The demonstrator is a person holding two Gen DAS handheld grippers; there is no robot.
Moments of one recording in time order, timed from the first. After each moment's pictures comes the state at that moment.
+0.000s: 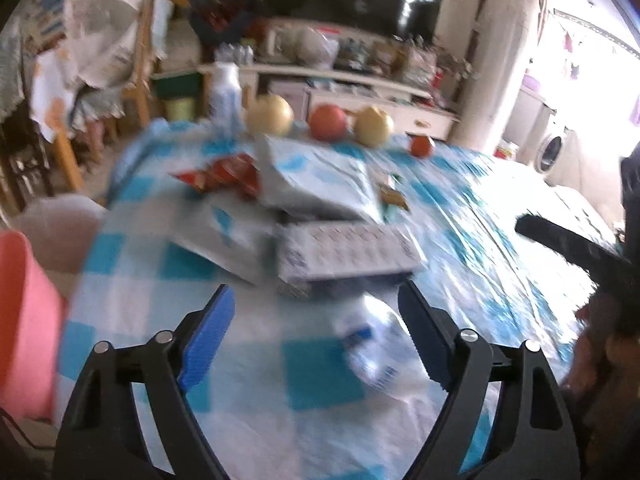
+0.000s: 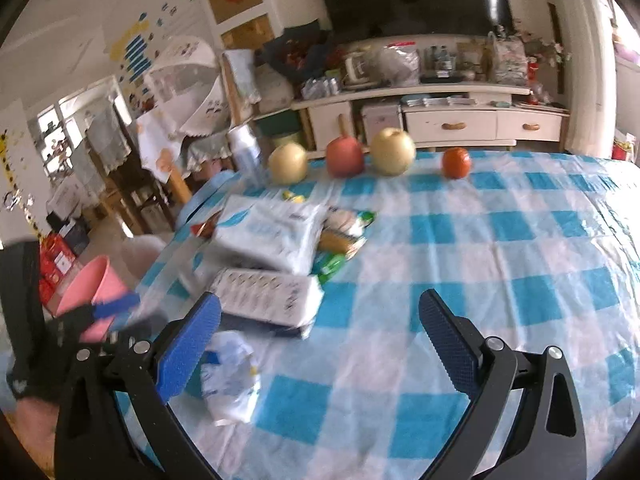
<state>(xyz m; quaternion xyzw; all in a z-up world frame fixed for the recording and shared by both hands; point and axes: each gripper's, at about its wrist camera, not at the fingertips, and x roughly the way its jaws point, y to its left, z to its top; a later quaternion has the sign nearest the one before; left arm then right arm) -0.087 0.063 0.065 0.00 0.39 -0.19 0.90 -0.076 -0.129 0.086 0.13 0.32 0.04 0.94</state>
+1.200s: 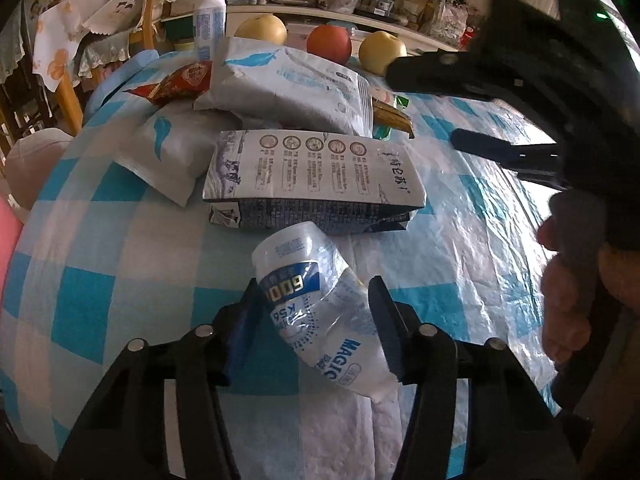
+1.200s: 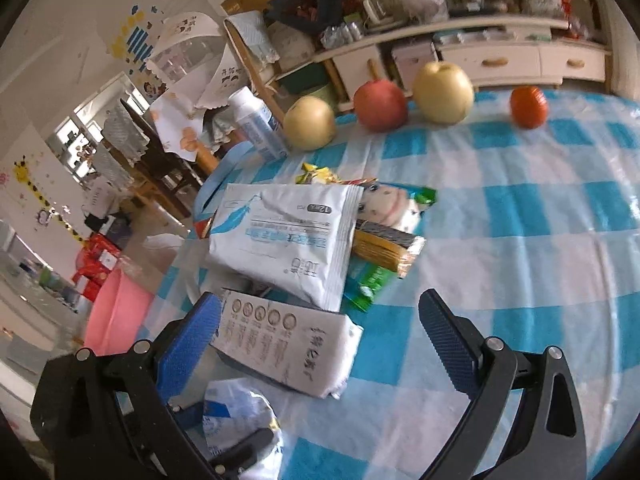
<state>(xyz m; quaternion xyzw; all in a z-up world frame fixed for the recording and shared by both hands) -0.074 0.012 0.012 -0.01 0.47 -0.14 0.87 0.031 -0.115 0.039 0.20 0.41 0.14 0.88</state>
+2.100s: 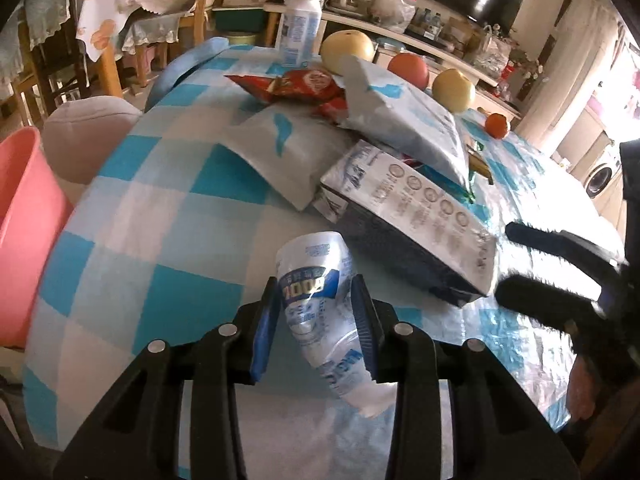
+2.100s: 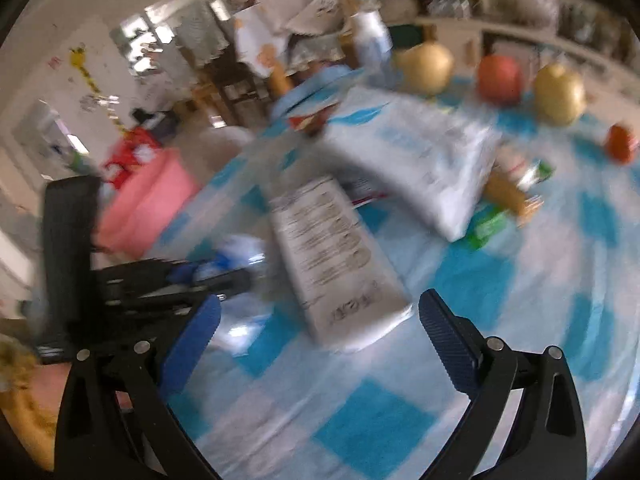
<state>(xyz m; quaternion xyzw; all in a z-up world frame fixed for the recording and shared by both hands) -0.058 0.091 0.016 -0.05 0.47 -0.08 0.88 -0.015 -0.053 0.040 0.04 0.43 0.24 0.87</state>
